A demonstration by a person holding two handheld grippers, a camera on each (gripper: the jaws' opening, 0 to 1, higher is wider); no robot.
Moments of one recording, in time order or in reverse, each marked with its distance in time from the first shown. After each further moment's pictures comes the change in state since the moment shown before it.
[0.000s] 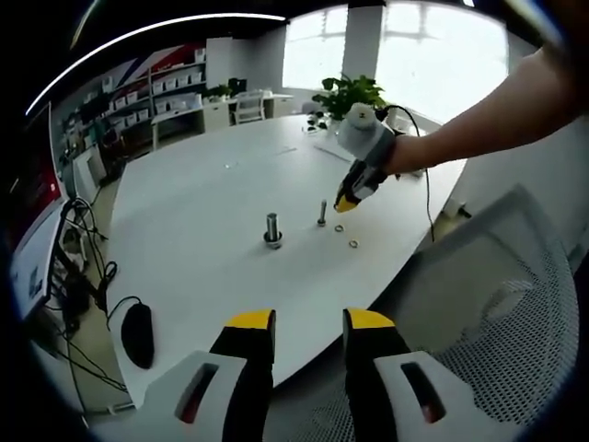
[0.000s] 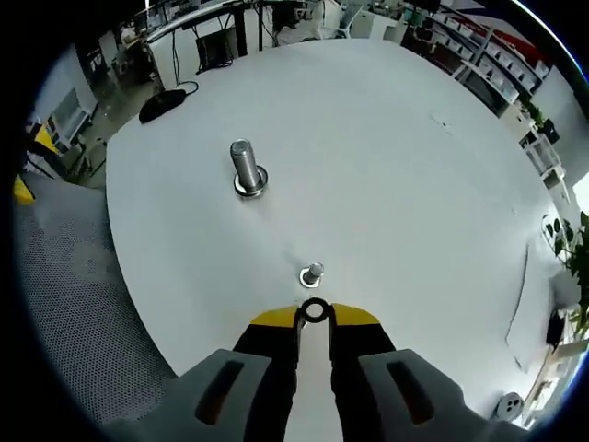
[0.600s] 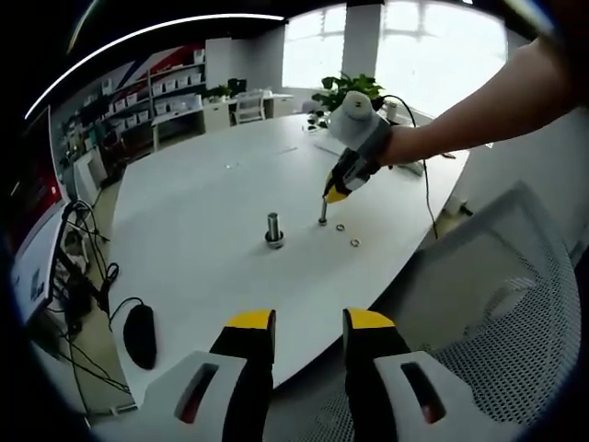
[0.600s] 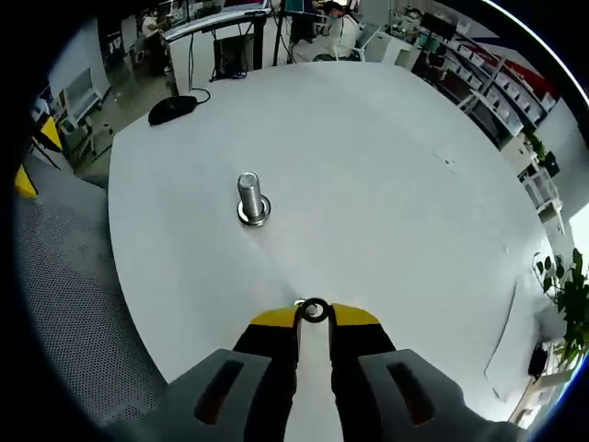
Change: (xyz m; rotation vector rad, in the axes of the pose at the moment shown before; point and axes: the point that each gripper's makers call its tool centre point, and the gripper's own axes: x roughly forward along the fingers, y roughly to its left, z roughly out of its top) left arm 0.001 0.002 -0.001 0.008 0.005 0.009; right arm 0.001 -0.004 0.029 -0.104 -0.055 -0.014
